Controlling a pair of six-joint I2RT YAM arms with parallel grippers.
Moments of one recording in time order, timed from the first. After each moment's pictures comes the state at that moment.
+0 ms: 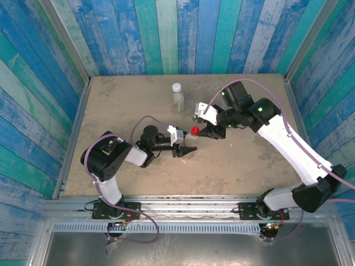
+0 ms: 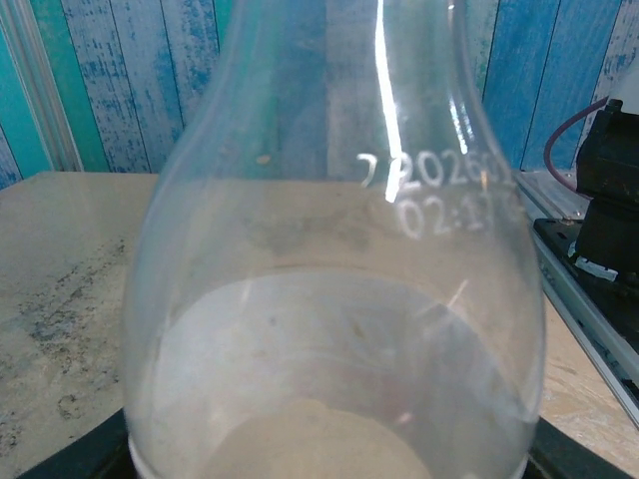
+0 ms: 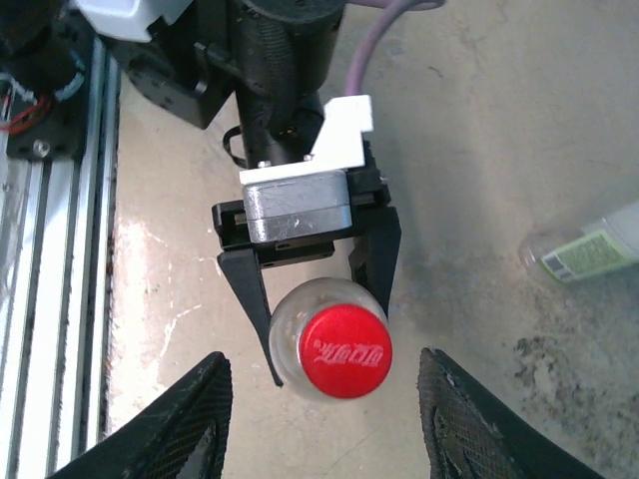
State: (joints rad) left arm -0.58 1.78 0.51 1.21 0.90 0.08; right arm 0.63 1.41 1.52 -1.03 -0.49 -0.71
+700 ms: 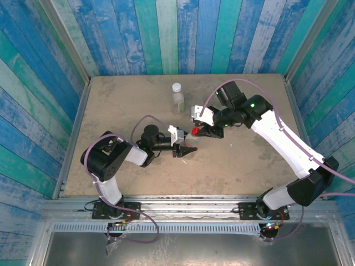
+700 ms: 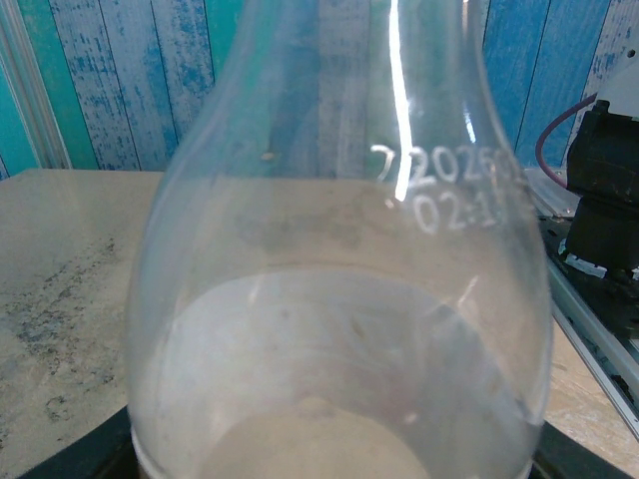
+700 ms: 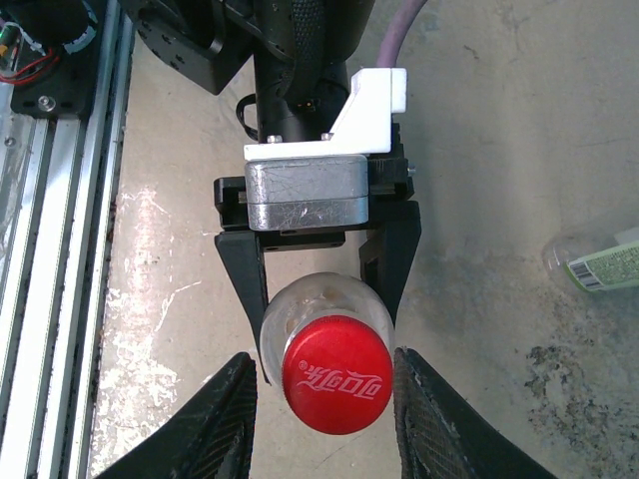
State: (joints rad) left arm -0.58 1.78 0.52 1.19 0.92 0.08; right arm 0.63 1.46 1.54 -1.07 -0.50 -0.79
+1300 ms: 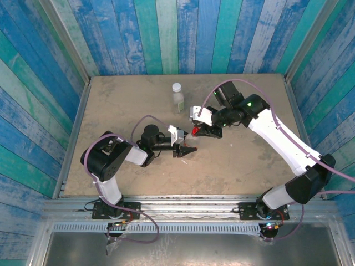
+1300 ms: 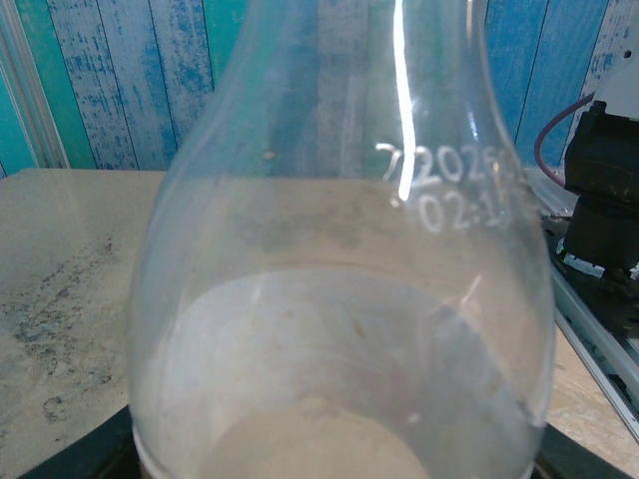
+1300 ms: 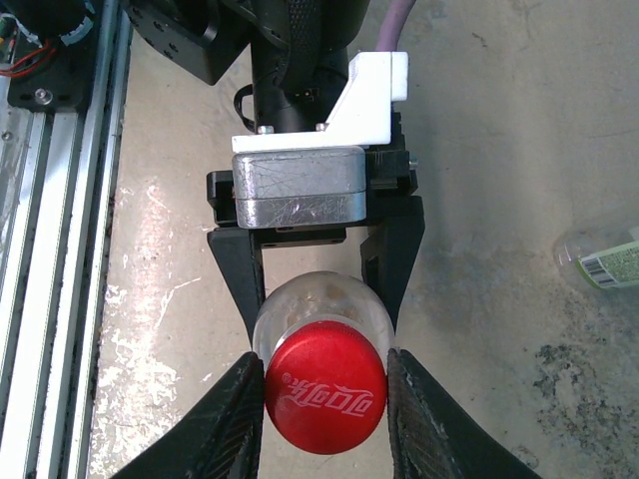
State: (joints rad) left arm -0.58 1.78 0.52 1.18 0.92 0.08; right arm 0.63 1.49 1.54 -1.07 -0.50 -0.79
